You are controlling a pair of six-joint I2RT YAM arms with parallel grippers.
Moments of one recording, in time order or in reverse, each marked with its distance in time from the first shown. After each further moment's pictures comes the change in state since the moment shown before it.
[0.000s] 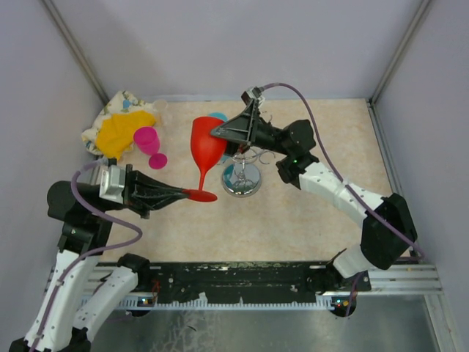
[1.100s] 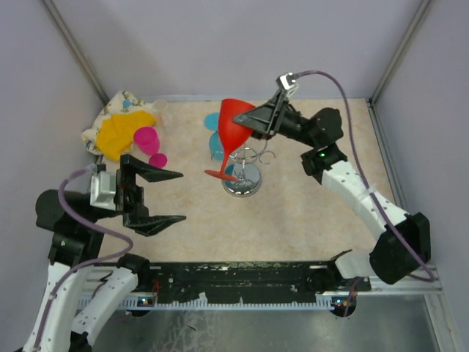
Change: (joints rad) left arm 0.000 -0.029 0.041 -0.115 -0.055 0.025; right arm -0.135 -0.095 0.013 -0.191 -0.029 -0.188
